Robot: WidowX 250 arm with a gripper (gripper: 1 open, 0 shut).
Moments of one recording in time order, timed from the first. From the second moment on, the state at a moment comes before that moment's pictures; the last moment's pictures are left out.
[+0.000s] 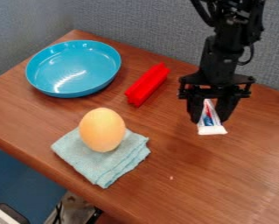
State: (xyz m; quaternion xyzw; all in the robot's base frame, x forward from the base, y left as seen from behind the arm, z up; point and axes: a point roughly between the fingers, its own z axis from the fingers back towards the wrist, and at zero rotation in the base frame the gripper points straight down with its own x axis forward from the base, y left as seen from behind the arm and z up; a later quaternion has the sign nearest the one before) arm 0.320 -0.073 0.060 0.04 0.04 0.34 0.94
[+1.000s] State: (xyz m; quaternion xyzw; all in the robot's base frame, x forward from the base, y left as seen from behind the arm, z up) arm 0.334 -0.012 0.124 -0.01 0.03 0.39 0.92
